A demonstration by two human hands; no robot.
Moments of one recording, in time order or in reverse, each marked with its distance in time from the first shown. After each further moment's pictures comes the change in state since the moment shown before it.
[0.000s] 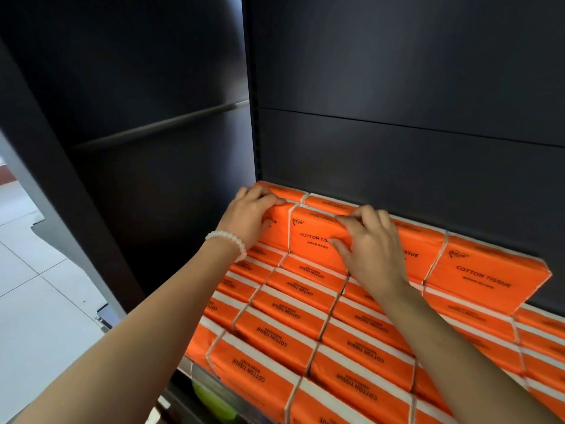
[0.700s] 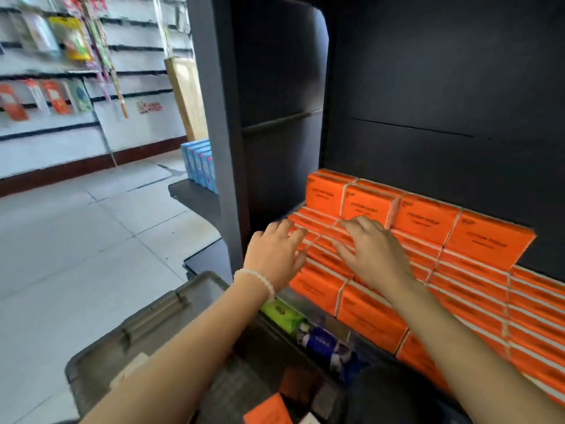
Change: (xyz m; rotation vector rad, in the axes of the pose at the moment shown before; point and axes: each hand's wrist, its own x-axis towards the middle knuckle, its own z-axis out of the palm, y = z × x) left_hand -0.211 0.060 -0.075 0.384 0.027 -0.107; right_hand -0.079 -0.117 -0.100 0.104 -0.270 -0.156
